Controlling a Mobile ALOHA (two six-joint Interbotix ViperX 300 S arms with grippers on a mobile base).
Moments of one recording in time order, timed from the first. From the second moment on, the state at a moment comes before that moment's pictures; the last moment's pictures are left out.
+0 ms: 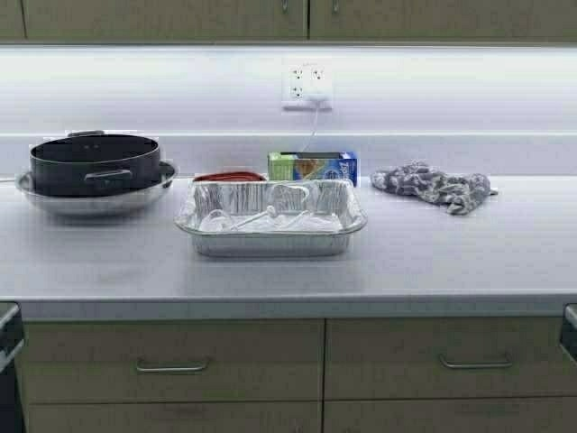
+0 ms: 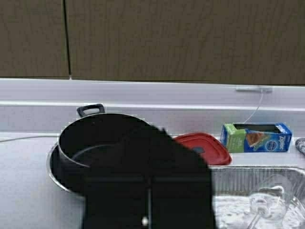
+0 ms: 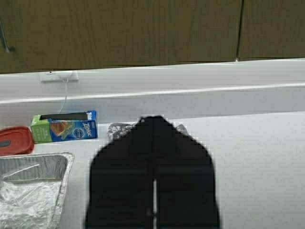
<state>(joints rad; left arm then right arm) -0.01 -0.90 1.19 0.09 -0.36 -0.13 0.01 -1.04 1.23 0.00 -0.23 0.03</state>
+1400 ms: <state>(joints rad) -0.90 -0.06 0.77 -0.48 -0.98 0.41 0.55 -0.42 0.83 0.12 -0.48 -0.06</state>
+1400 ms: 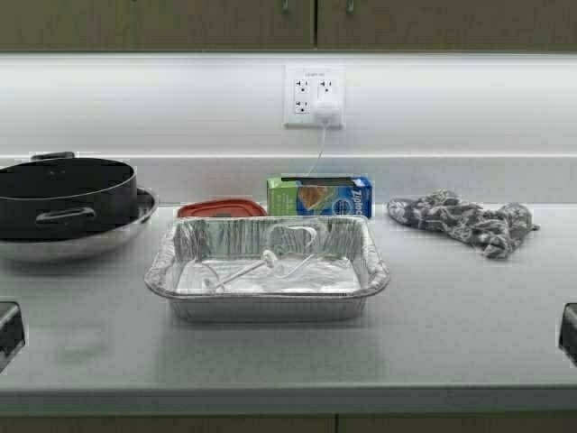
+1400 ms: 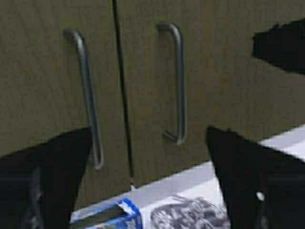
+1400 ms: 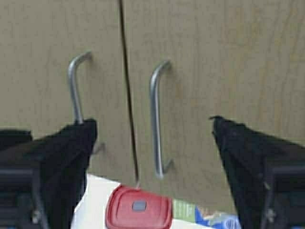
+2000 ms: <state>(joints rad) -0.90 0.18 0.57 -0.73 -1.19 0.46 0.67 -0.08 0.62 0.63 -0.79 -0.52</state>
